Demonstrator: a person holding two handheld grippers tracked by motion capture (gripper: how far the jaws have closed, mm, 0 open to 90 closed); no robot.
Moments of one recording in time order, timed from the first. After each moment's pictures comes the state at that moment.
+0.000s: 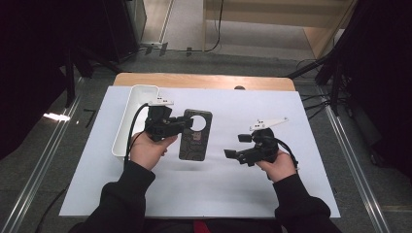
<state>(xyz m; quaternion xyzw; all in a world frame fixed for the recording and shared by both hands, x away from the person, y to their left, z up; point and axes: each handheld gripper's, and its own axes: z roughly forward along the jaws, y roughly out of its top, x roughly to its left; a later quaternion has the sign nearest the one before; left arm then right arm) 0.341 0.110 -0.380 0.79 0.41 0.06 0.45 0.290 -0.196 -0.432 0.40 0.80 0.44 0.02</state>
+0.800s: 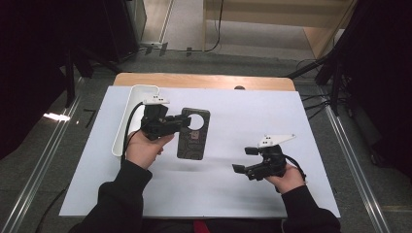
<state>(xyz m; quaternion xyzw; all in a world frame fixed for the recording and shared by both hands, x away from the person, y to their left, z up) 0.342 0.121 -0.374 0.79 0.40 0.06 0.47 0.261 -0.217 -0.462 0.38 0.81 0.44 0.03</state>
